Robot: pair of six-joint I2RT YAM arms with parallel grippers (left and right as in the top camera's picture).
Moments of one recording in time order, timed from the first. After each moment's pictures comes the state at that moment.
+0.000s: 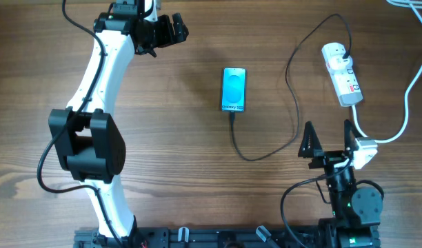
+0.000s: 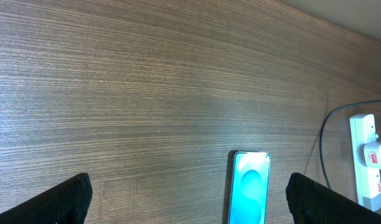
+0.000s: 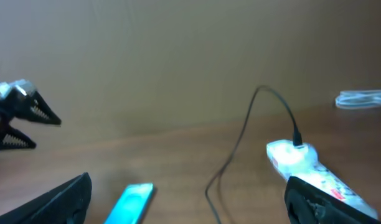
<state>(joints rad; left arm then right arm) -0.12 2.09 1.88 -0.79 0.32 -0.34 0.07 0.07 0.05 0.11 -0.03 0.22</state>
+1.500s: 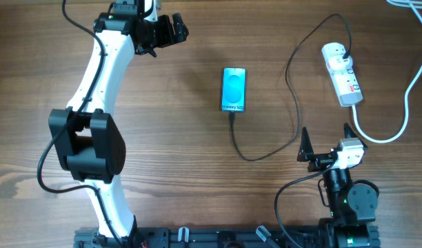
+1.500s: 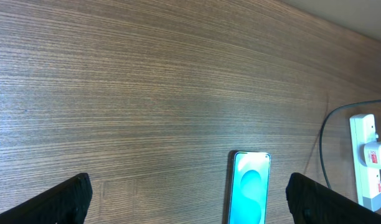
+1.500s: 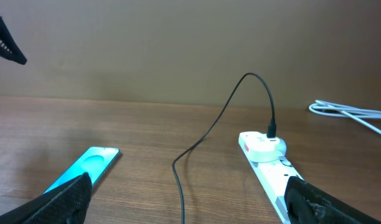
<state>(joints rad) -0.12 2.09 1.88 -0.79 0.32 -0.34 0.05 0.02 0.01 0.00 -0.04 -0.02</state>
